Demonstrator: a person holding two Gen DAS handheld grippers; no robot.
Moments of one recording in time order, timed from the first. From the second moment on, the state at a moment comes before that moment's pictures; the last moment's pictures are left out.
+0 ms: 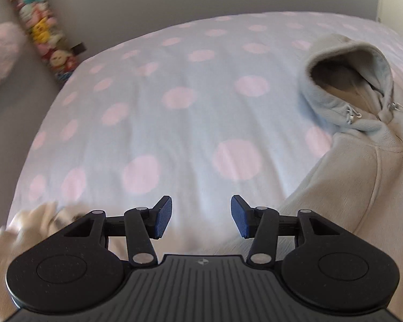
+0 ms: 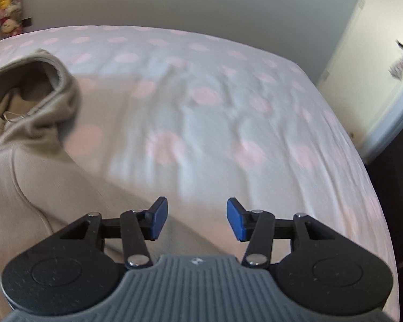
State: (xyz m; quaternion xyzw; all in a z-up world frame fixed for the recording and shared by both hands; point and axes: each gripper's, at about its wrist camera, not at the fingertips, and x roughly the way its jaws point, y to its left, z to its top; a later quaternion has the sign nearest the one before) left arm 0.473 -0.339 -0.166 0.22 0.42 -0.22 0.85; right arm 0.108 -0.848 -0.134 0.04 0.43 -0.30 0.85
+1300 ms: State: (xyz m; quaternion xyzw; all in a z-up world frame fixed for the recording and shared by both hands) left arm 0.254 -0.292 -0.151 0.12 0.47 -0.18 0.86; right arm -0.229 -0.944 -0.083 0.24 0.21 -0.44 0.84
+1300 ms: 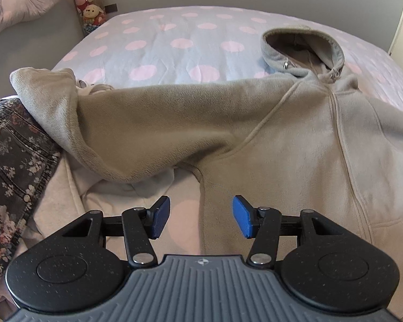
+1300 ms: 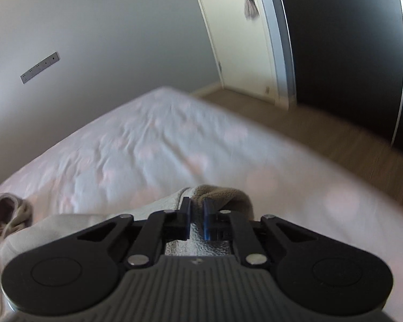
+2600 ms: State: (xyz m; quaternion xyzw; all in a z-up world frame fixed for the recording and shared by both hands) left arm 0.151 -0.208 -0.162 0.04 0.54 -0.19 0.82; right arm -0.200 -0.752 -0.192 0.32 0.38 -0.29 0.82
